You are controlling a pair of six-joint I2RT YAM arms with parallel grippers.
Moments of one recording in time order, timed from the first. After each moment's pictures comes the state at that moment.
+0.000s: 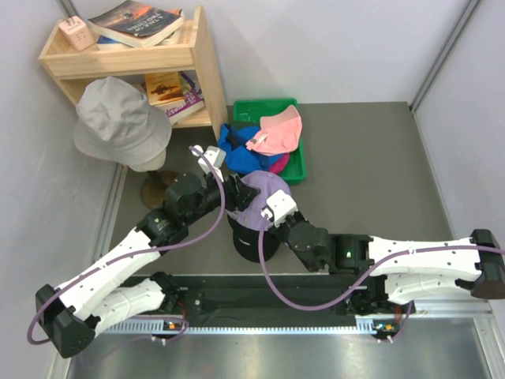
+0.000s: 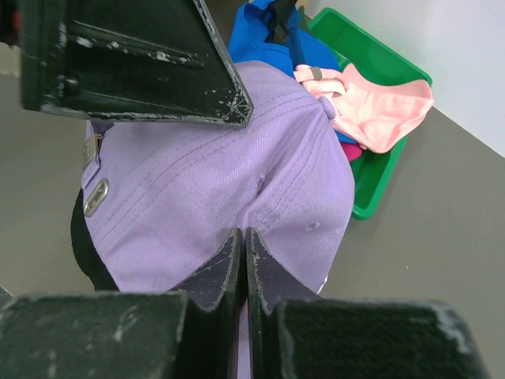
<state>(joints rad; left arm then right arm) -0.73 0.90 0.80 -0.07 0.07 -0.48 1.43 1.10 0.86 -0.05 0.86 -0.05</state>
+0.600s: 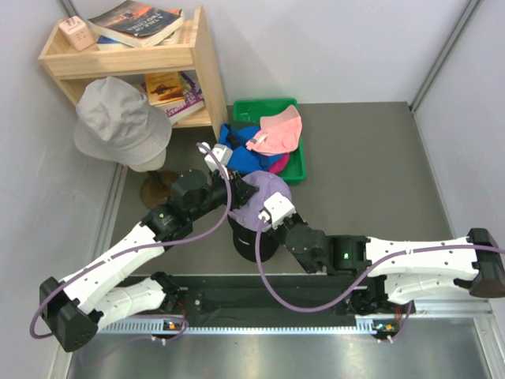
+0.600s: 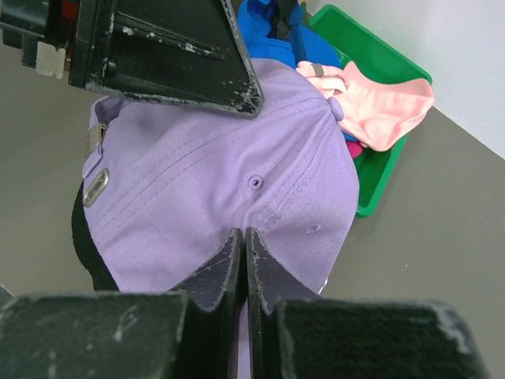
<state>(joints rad) -0.73 0.97 0.83 -0.07 0.10 -0.47 1.44 1.12 0.86 -0.05 0.88 -0.05</state>
